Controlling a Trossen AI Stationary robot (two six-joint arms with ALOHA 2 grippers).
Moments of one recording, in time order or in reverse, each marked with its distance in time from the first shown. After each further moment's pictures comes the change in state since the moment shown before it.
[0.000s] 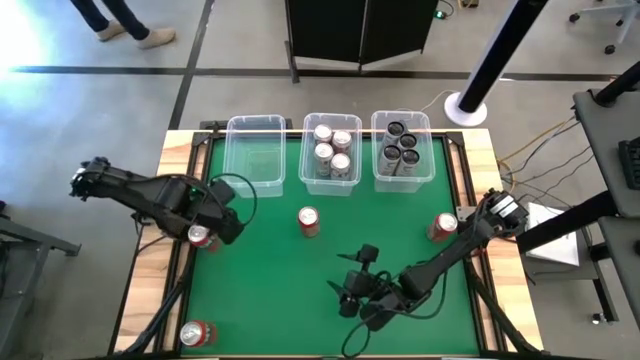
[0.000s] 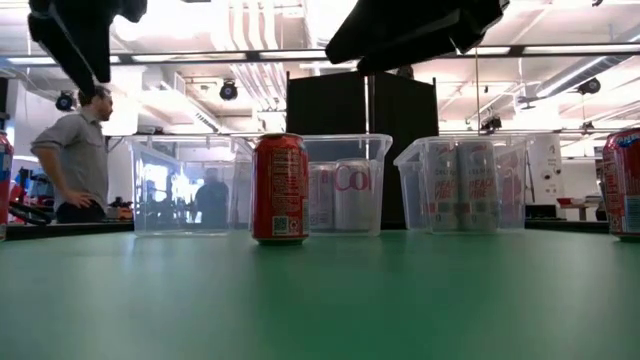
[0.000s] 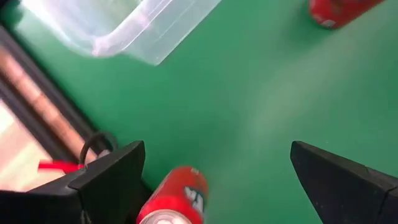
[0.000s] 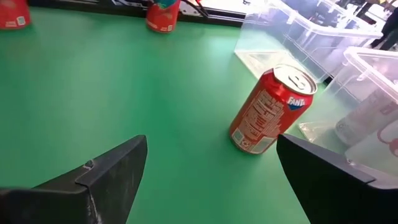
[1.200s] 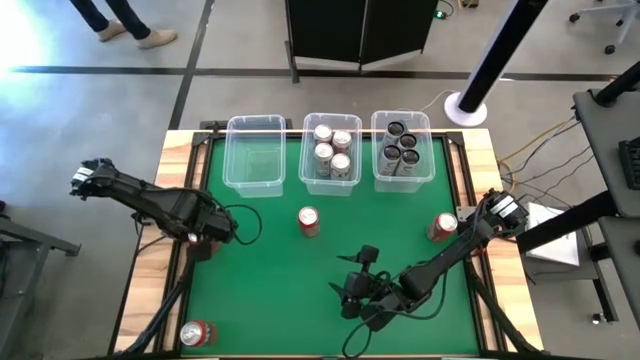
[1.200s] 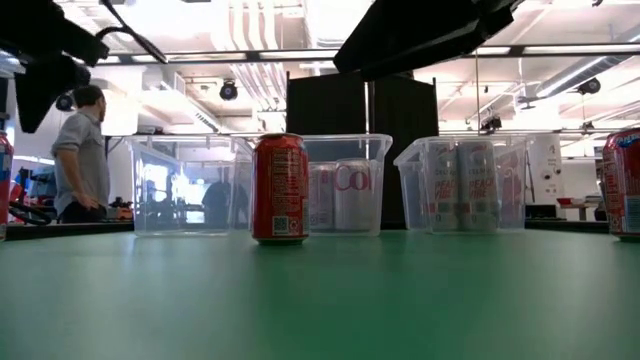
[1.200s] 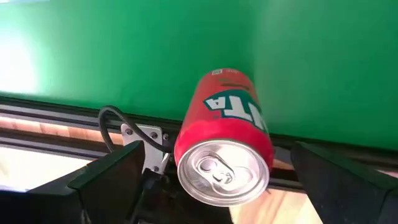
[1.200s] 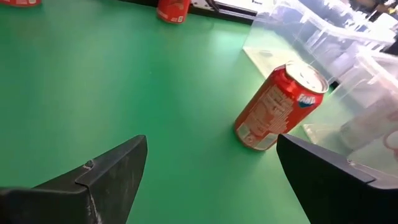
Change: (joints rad) left arm 0.004 -0.021 -0.188 -0.095 0.334 0.598; right arm 0.006 0.005 -0.011 -0.007 -0.028 -0.037
